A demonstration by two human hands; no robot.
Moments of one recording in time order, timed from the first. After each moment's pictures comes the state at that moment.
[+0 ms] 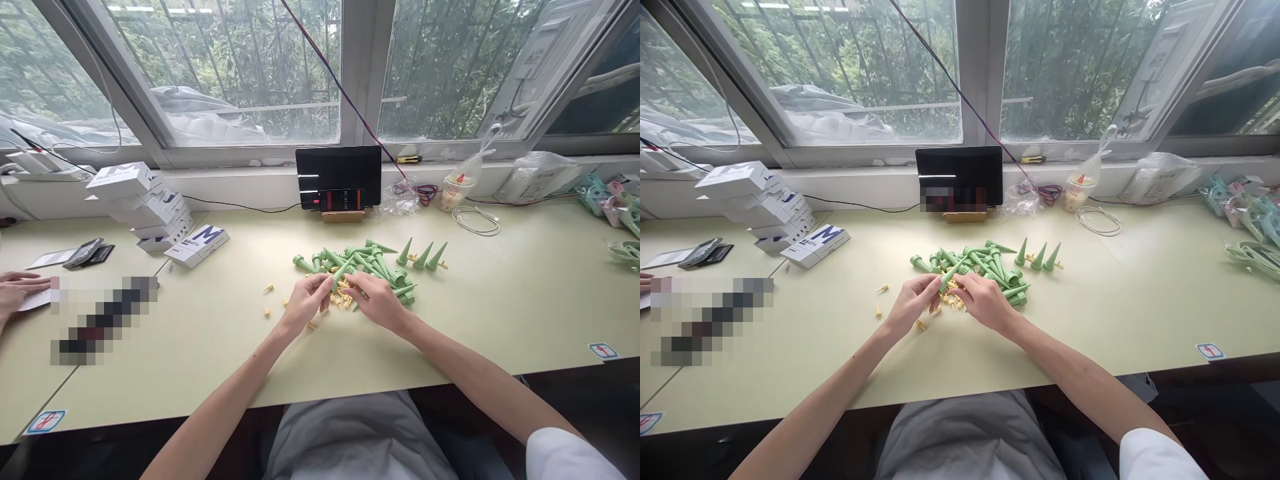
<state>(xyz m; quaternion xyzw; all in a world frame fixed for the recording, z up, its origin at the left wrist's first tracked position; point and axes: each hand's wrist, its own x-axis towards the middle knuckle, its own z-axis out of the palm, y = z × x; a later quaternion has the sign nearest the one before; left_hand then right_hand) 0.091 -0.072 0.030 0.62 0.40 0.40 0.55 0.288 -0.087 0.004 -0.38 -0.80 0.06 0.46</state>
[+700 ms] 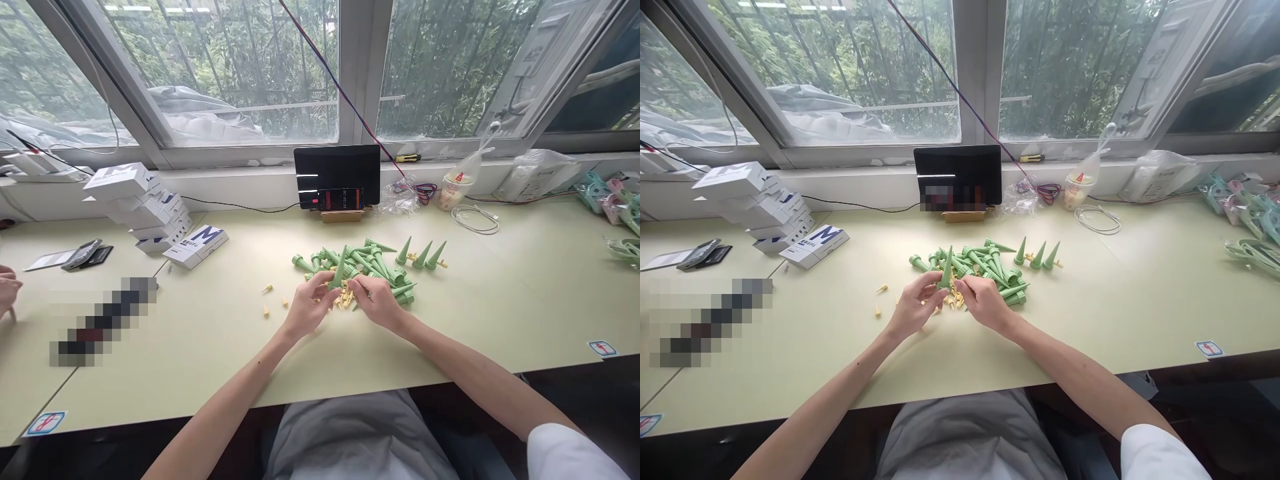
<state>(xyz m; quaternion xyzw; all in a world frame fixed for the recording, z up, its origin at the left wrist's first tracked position) 0.095 -0.078 0.025 0.69 0.35 0.42 0.47 0.284 -0.092 0.008 -0.43 -0.75 0.20 0.46</state>
